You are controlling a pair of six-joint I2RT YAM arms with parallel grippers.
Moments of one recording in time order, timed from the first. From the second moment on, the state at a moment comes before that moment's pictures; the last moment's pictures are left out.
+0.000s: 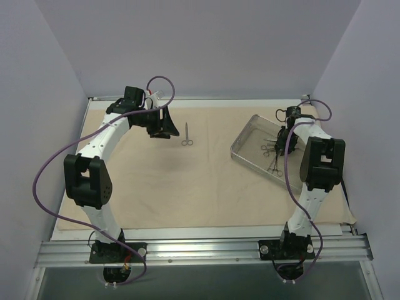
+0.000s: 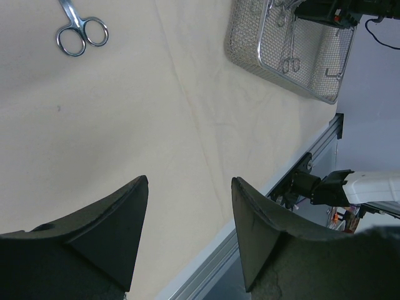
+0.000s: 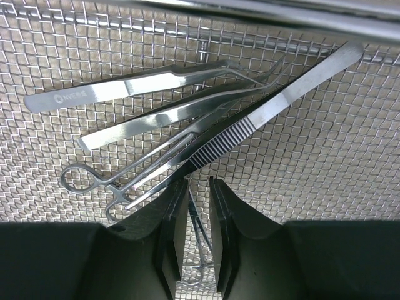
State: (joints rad) left arm -0.21 1.83 1.64 -0.75 0.69 -0.33; right arm -0.11 2.01 1.43 -0.71 0.08 0.36
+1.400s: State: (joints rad) left arm -0.20 1.83 1.63 -0.75 0.70 -0.33; right arm -0.06 2.04 1.46 -0.70 0.10 0.31
